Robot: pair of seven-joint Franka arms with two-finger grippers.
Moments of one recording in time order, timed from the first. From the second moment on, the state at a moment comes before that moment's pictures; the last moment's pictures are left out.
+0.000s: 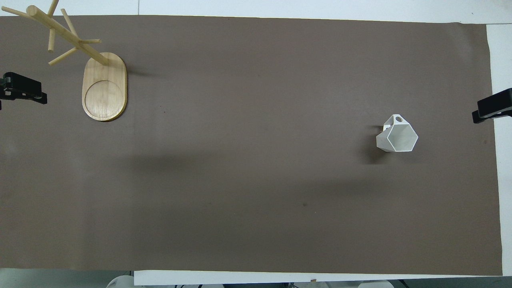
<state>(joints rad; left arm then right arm) -0.14 0.01 0.08 -1.62 -0.01 1.61 -0.09 -0.02 0.02 -0.05 -1.45 -0.03 1.36 -0.05</state>
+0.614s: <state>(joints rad) -0.14 0.01 0.08 -1.62 -0.01 1.61 -0.09 -0.02 0.02 -0.05 -1.46 -0.03 1.36 -0.08</state>
